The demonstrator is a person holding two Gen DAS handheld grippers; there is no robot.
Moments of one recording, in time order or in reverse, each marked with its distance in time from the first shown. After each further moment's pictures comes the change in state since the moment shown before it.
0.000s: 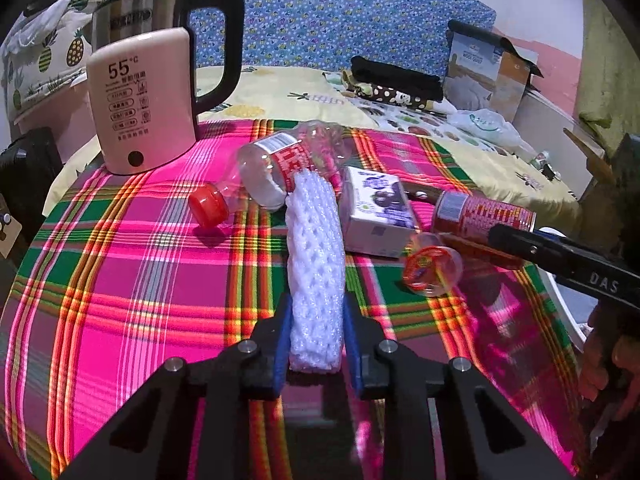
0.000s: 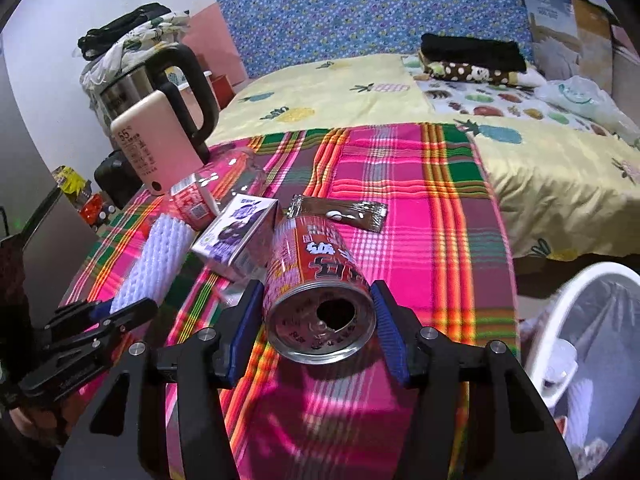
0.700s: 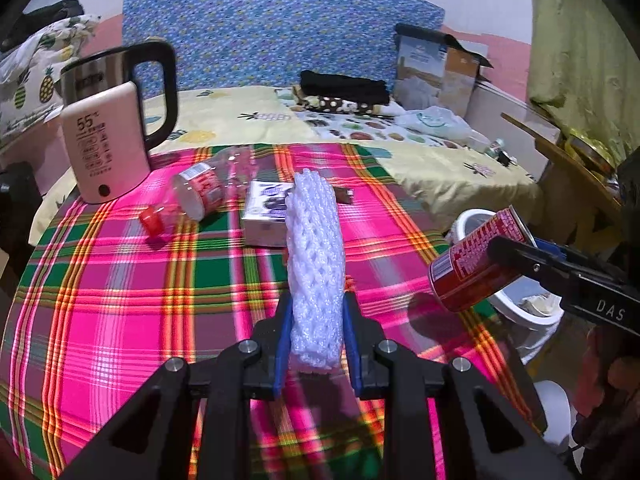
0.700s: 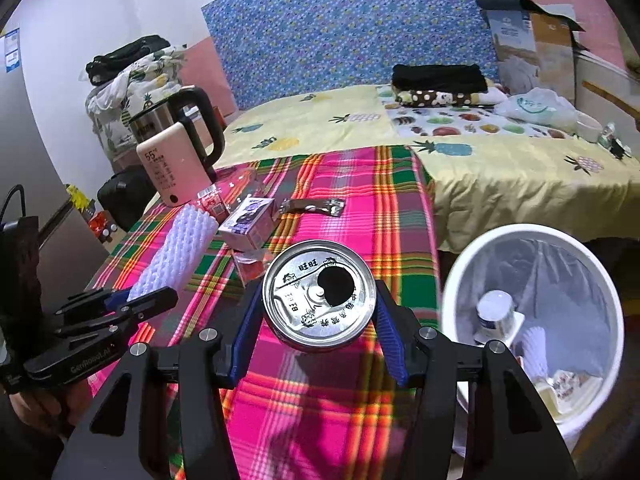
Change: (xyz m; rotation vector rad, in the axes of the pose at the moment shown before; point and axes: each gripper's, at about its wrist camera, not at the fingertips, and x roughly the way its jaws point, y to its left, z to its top) left arm -0.050 -0.065 -0.012 0.101 -0.040 -0.095; right arm -0.074 -0.016 -0.034 0.043 -0.107 -0.048
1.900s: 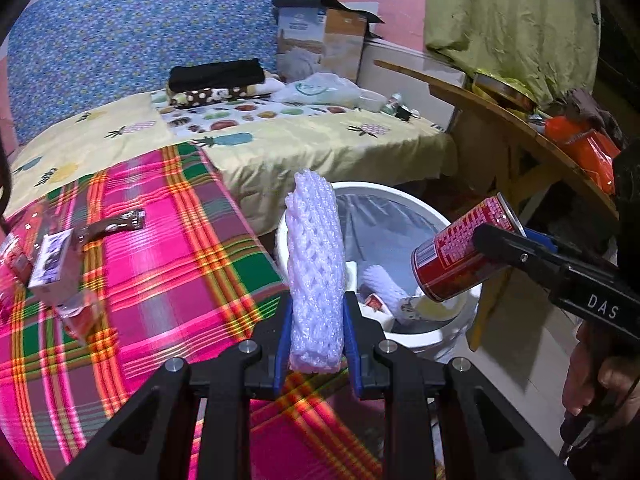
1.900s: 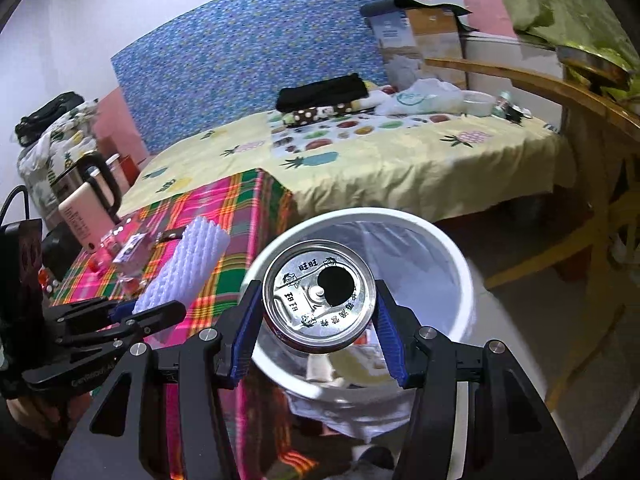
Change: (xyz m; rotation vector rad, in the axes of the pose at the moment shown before) left arm 0.051 -0.162 0.017 0.221 0.076 -0.273; right arm -0.066 -0.109 -0.028 0.188 -0.089 -0.255
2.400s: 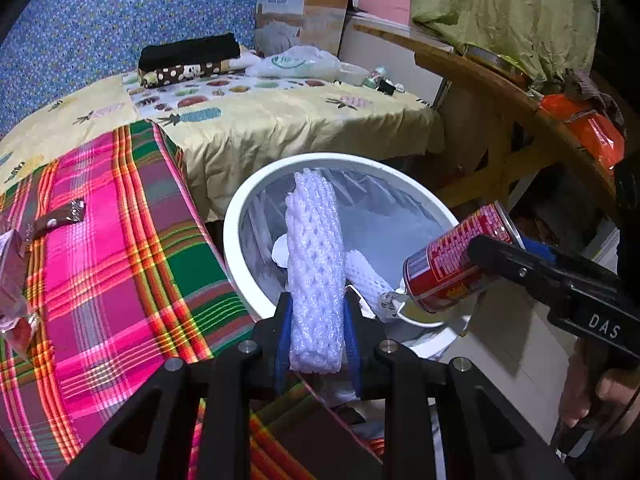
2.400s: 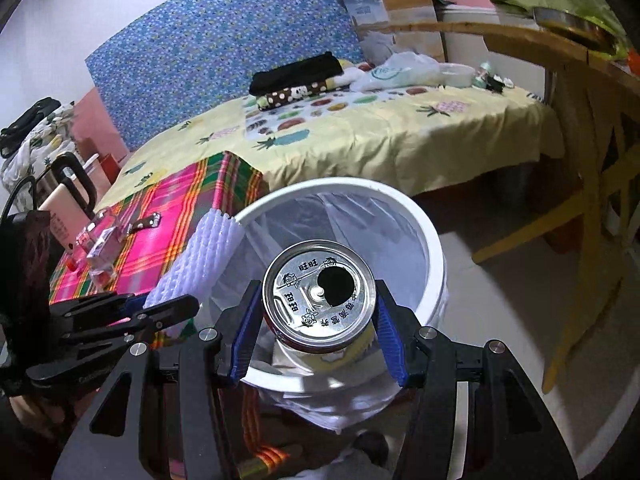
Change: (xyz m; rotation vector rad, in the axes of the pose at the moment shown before) left arm 0.048 -0.021 0.002 0.011 0.091 -0.059; right arm 0.016 -0.031 -0.010 0.060 0.075 -0.025
